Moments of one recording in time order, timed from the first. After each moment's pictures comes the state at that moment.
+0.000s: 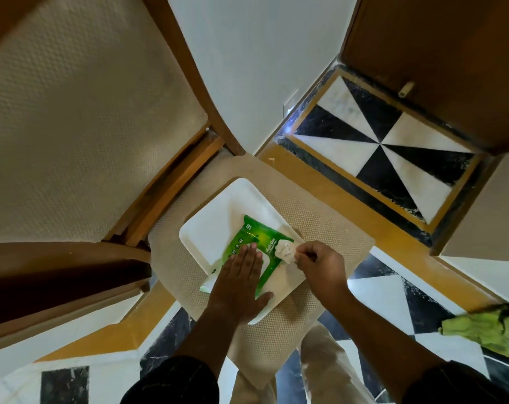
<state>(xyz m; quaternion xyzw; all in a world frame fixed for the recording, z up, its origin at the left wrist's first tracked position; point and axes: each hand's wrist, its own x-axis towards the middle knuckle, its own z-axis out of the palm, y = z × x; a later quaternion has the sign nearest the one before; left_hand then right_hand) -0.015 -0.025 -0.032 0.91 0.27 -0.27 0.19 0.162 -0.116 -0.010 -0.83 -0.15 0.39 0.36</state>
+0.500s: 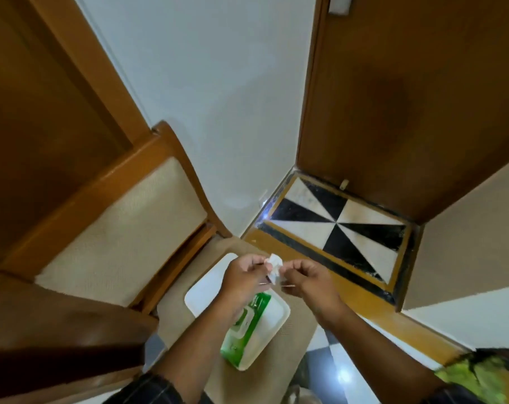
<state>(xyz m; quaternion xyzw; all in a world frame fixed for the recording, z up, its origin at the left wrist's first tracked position) 0.083 -0.011 0.212 0.55 0.47 0.05 0.69 0.191 -0.131 0.197 -0.69 -0.11 0.44 0.57</state>
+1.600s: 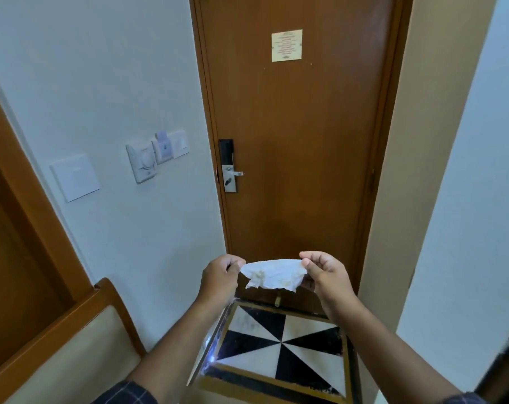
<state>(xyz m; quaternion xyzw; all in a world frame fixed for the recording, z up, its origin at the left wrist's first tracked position) 0.195 -0.087 0.447 0.82 0.24 0.24 0.46 0.286 -0.285 0.445 -0.65 -0.13 0.13 0.74</state>
